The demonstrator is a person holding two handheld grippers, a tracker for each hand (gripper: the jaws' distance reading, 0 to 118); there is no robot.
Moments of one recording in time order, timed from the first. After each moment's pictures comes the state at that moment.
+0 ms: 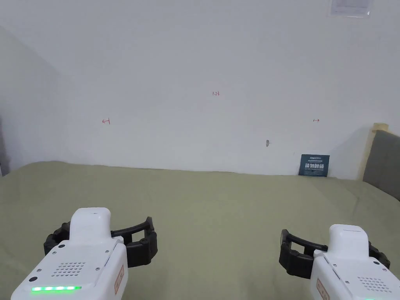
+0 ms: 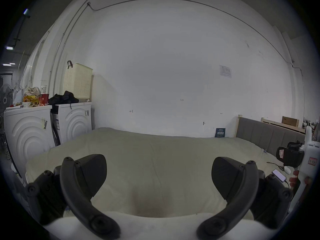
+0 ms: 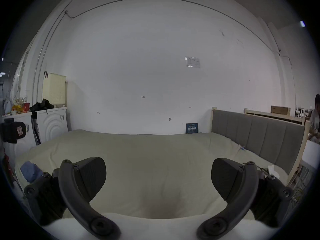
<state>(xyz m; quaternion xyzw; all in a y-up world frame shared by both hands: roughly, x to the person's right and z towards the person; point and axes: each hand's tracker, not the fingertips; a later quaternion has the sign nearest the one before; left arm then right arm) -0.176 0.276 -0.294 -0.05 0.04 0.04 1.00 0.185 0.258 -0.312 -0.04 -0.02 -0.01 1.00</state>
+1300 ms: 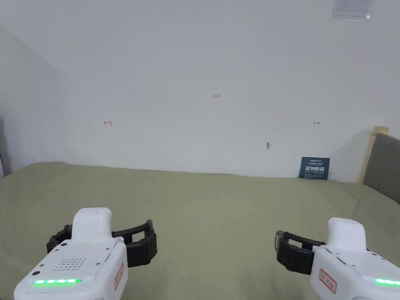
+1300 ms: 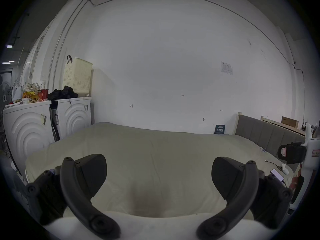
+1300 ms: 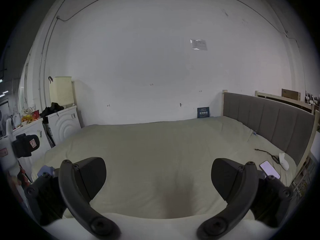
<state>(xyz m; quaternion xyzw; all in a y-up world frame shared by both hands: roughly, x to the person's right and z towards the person) -0.177 0.277 -0.297 -0.08 0.04 0.05 1.00 0.191 0.278 -0.315 -0.12 0.02 -0.05 0.99</state>
